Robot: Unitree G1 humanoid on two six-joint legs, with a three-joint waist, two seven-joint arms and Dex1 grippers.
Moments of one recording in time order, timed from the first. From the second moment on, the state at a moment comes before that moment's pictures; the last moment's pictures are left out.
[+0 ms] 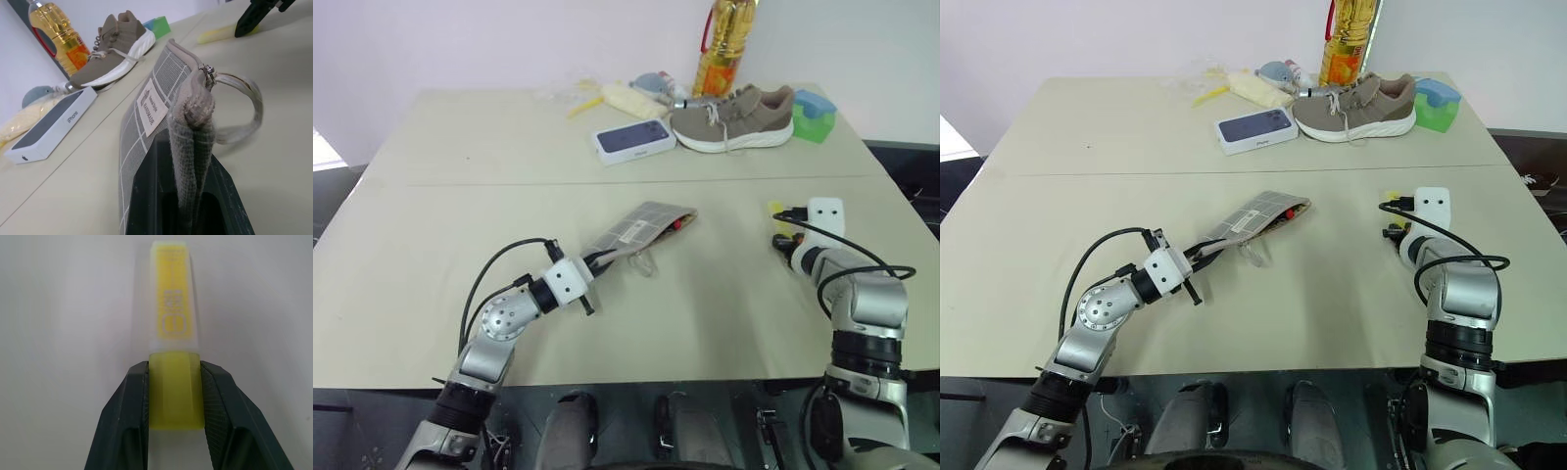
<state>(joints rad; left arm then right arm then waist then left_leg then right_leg) -0.18 0.39 -0.17 0.00 0.00 -0.31 -0.62 -0.41 -0.50 -0.22 -0.07 0.06 0.94 0.28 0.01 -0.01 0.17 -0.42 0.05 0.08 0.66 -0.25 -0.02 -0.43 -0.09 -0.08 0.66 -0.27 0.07</state>
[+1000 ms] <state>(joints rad) -0.22 0.38 -0.13 0.03 -0.03 -0.29 -0.60 -0.25 -0.75 0.01 -0.37 0.13 0.44 0.78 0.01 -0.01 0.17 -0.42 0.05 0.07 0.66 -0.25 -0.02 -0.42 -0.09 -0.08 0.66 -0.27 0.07</state>
